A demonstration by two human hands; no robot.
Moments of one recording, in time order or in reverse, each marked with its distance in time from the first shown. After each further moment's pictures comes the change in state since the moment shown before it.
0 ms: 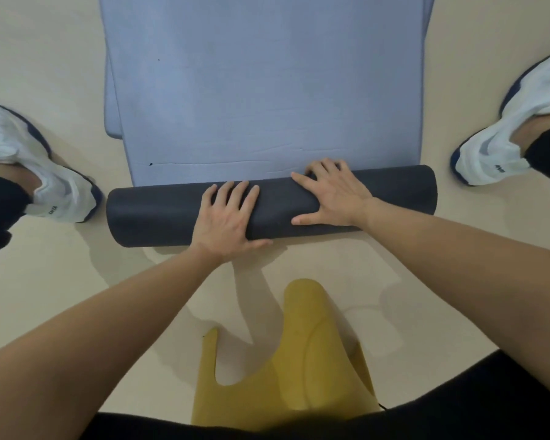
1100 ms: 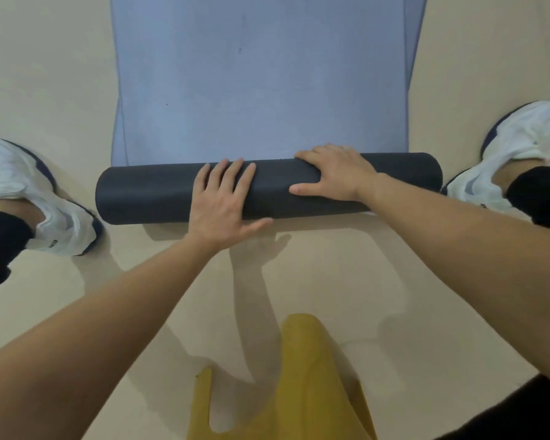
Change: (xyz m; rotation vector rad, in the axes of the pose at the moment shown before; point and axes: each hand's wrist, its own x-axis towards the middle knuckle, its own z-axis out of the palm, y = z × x) left_hand 0.060 -0.030 -0.054 -0.032 0.214 -0.074; right_hand 0.051 0.050 -0.083 0.171 -0.004 0.114
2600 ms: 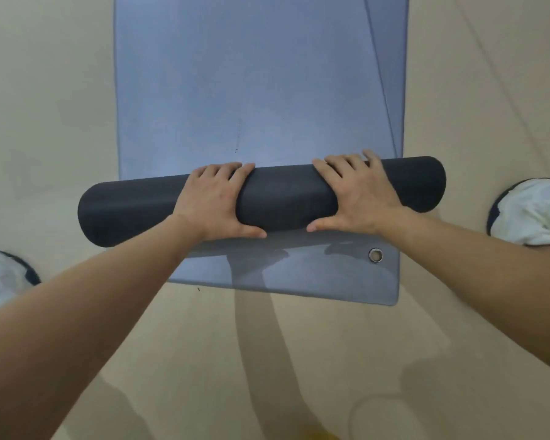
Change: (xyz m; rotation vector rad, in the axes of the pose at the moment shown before) left_hand 0.175 -0.069 -0.072 0.002 -0.067 0.104; right_hand 0.051 0.051 -0.076 -0.346 0.373 0.086
